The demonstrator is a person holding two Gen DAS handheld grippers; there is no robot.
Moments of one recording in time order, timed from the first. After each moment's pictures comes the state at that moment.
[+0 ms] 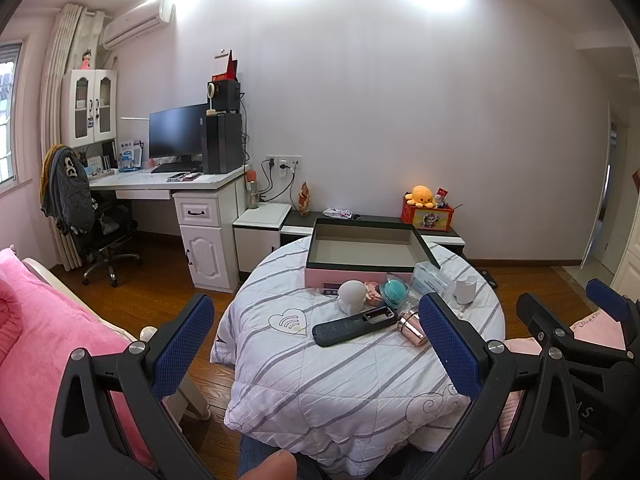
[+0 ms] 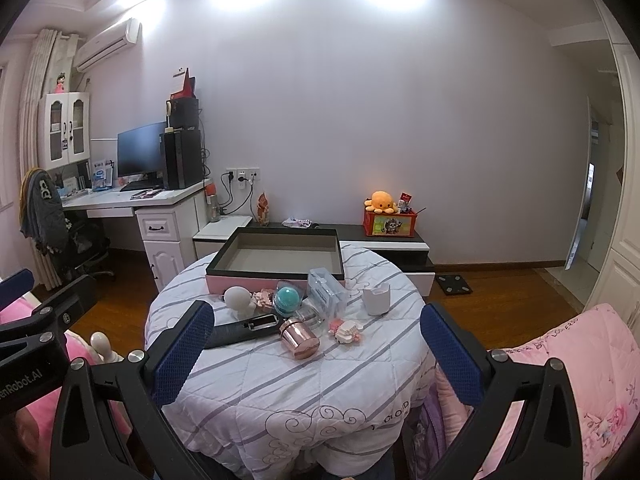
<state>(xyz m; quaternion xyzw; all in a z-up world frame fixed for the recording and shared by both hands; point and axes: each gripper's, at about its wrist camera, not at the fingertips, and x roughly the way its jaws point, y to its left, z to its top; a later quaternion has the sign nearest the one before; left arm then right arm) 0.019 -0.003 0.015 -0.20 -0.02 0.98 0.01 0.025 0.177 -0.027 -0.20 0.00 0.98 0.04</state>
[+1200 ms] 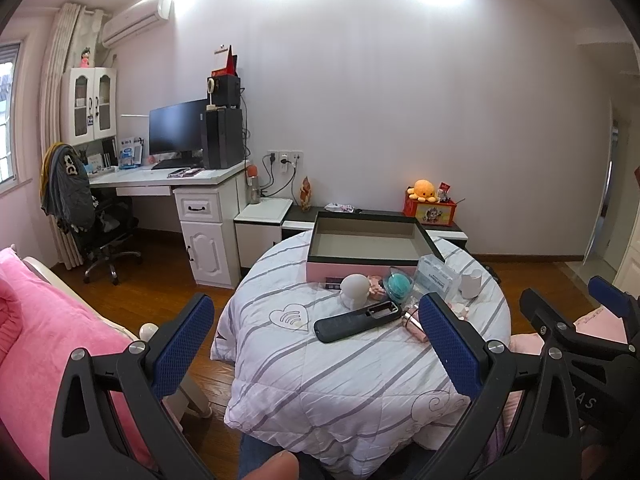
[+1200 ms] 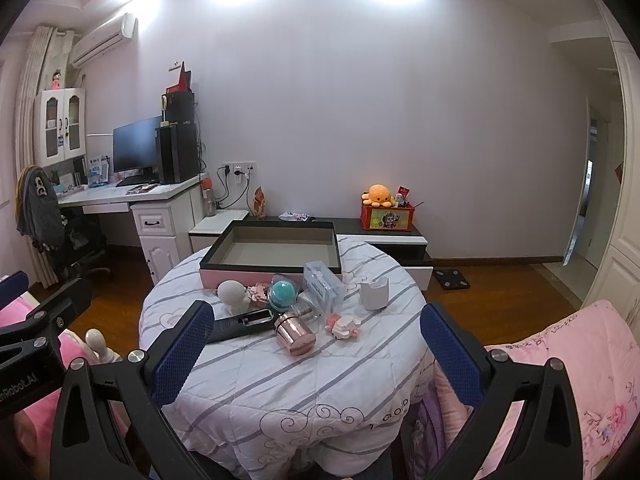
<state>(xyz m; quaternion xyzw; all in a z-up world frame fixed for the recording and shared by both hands) 0.013 -0.005 0.003 -0.21 -0.02 0.98 0.00 0.013 0.181 -0.042 -0.21 -0.01 0.98 0.05</state>
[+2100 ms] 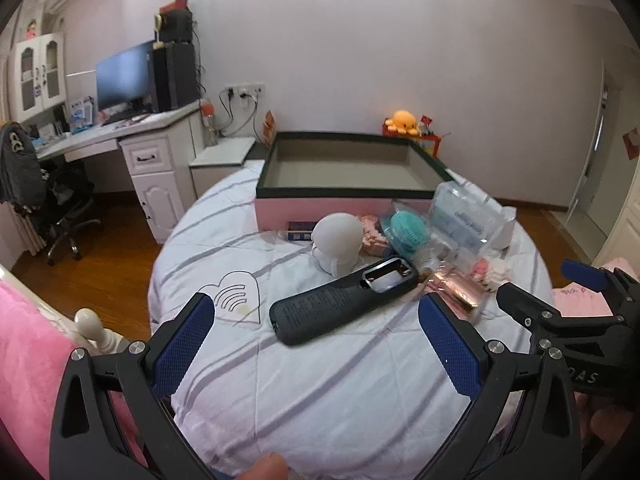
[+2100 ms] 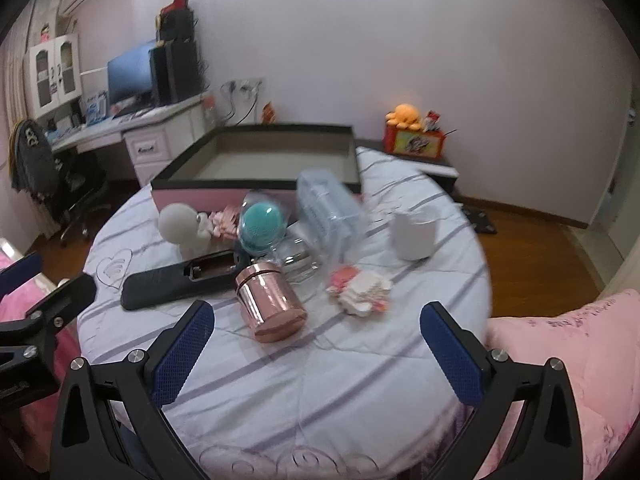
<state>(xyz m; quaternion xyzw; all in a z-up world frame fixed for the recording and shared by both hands) -0.147 0.021 -0.109 -0.32 0.00 0.95 0.07 -0.144 0.207 -0.153 -0.36 -0.01 0.93 -0.01</state>
